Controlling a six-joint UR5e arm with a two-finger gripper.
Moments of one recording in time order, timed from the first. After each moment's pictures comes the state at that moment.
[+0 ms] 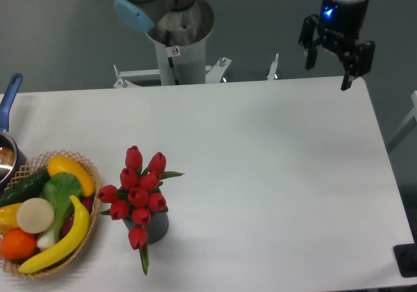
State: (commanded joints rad) arm 2.94 -1.60 -1.62 -1.28 1.29 1.87
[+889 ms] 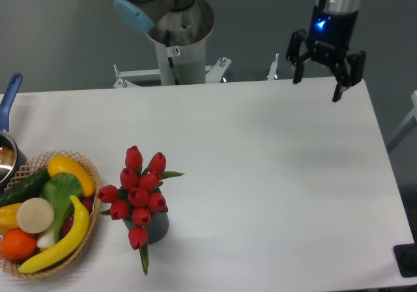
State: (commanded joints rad) arm 2.93 -1.57 -1.81 -0.99 1.09 1.50
